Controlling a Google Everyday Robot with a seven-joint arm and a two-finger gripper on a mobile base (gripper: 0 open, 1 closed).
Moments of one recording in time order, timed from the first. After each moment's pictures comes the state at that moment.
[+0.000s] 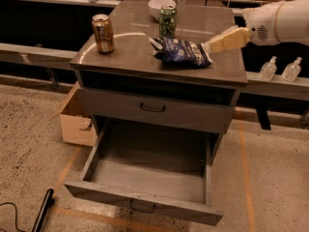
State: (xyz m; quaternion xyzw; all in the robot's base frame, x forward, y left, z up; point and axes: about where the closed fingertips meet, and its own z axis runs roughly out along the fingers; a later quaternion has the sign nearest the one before) arm 0.677 -0.202 0.977 -0.36 0.76 0.13 0.53
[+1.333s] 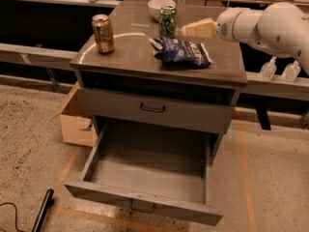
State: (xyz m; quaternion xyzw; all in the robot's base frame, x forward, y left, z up) arm 0.798 -0.180 0.956 -0.23 0.75 0.12 0.61
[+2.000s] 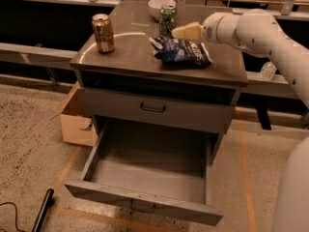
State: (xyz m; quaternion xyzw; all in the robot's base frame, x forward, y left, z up) arm 0.844 -0.161 0.925 -0.23 0.75 0.12 0.61
